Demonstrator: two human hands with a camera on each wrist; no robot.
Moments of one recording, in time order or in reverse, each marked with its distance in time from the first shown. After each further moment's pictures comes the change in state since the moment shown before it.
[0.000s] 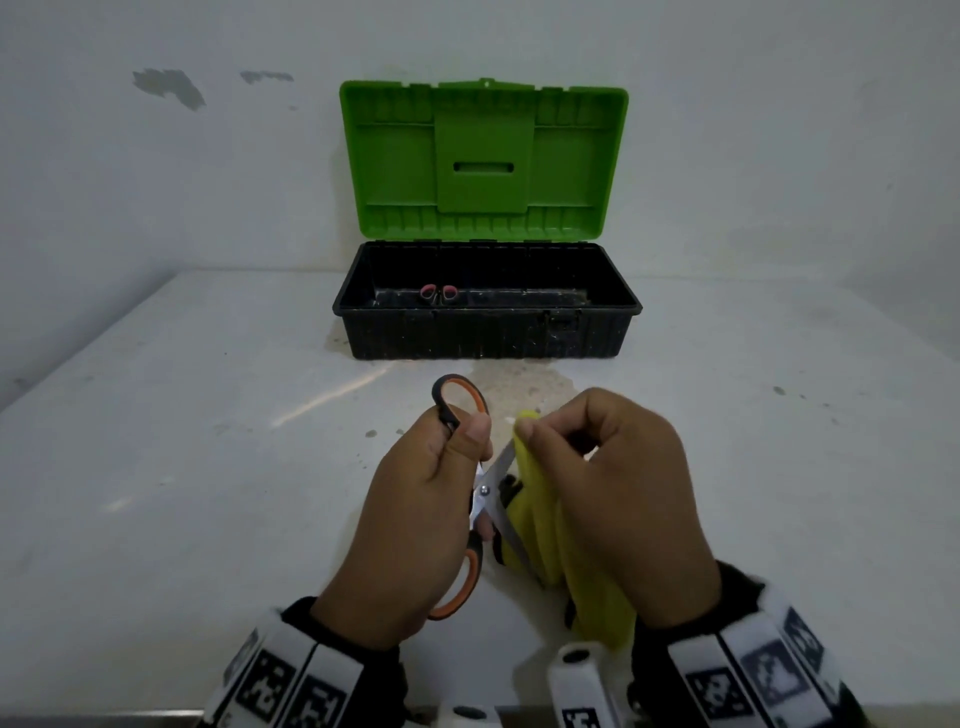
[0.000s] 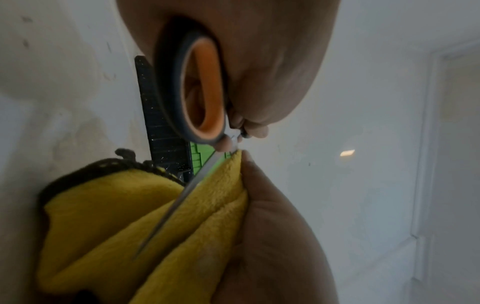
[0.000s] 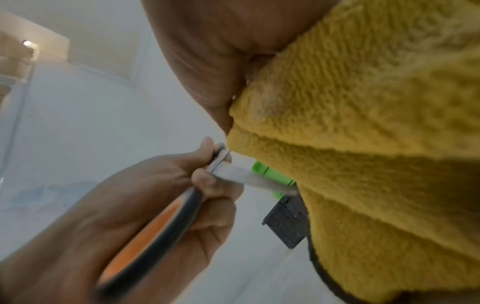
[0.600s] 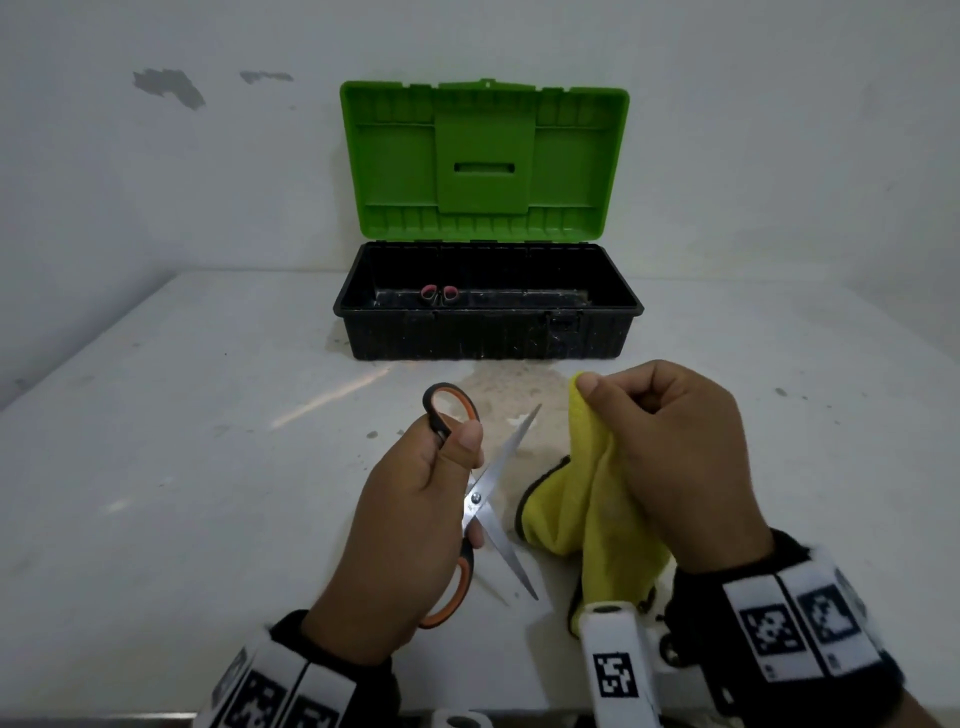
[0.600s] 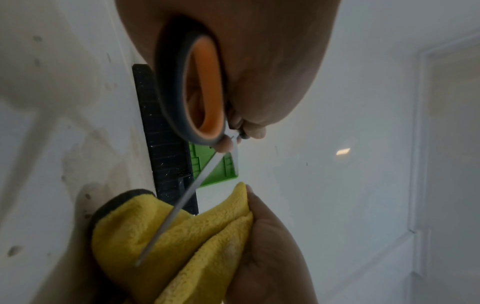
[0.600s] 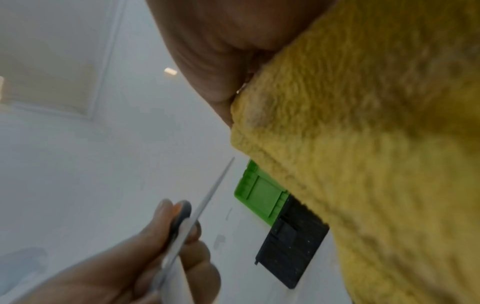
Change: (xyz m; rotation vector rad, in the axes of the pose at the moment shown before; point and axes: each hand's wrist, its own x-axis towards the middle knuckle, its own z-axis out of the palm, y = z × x) left_hand -0.001 -0.004 -0.005 -0.002 0.024 -0.002; right_hand 0.027 0.016 -0.023 0.074 0.144 0.129
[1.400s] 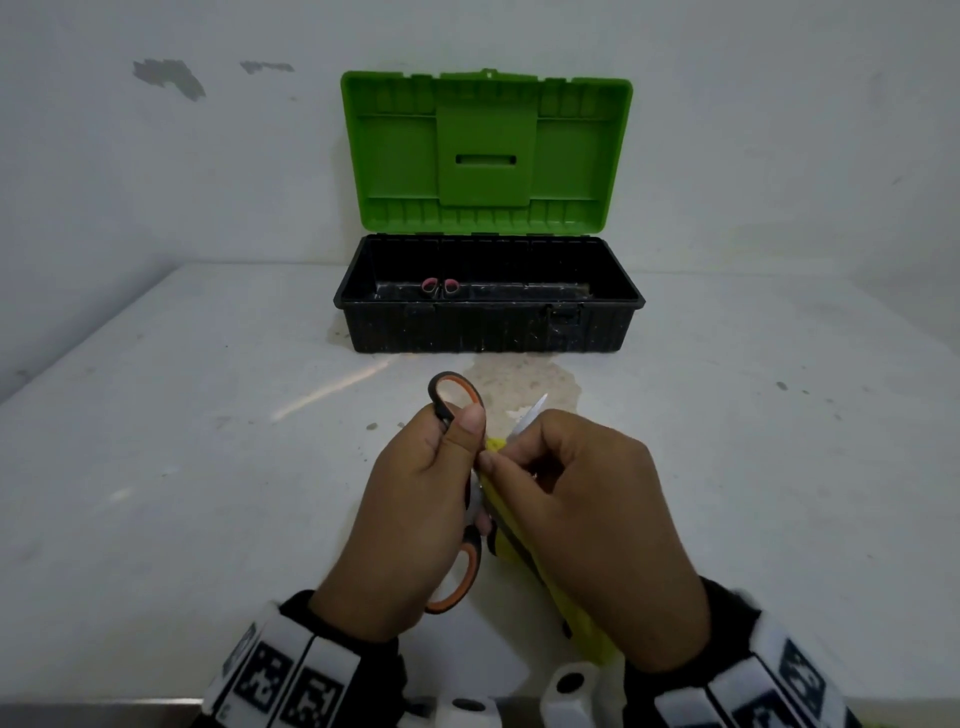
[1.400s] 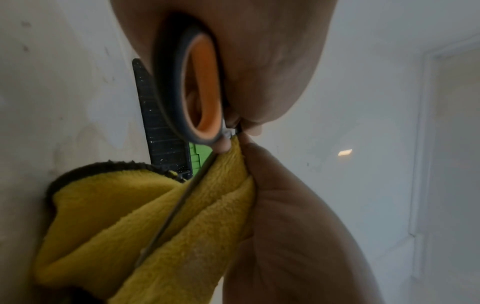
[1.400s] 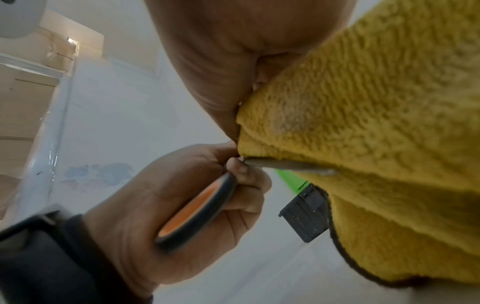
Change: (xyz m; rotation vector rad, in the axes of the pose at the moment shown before) left_hand -0.001 0.008 0.006 -0.012 -0.014 -0.049; right_hand -0.050 -0.017 0.025 -0.152 -0.256 -0.292
